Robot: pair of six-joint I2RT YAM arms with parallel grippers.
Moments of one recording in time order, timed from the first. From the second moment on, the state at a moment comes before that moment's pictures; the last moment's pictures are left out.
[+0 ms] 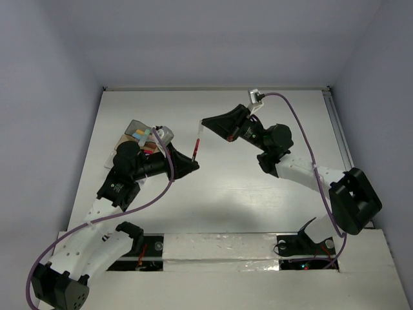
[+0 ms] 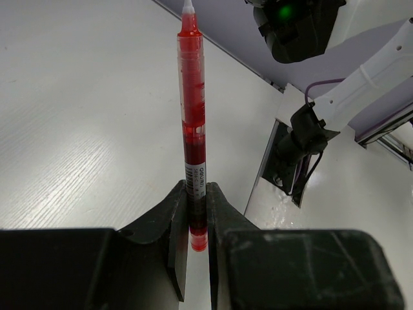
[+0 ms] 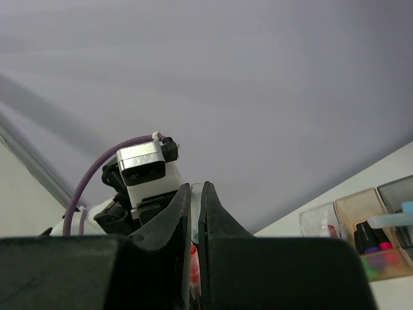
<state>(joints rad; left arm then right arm) -0.43 0.76 0.68 -0.03 0.78 -0.35 0.65 1.49 0.92 1.18 -0.50 1.02</state>
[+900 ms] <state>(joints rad) -0.43 0.76 0.68 -0.03 0.76 -0.35 0.68 1.49 0.92 1.18 -0.49 1.01</state>
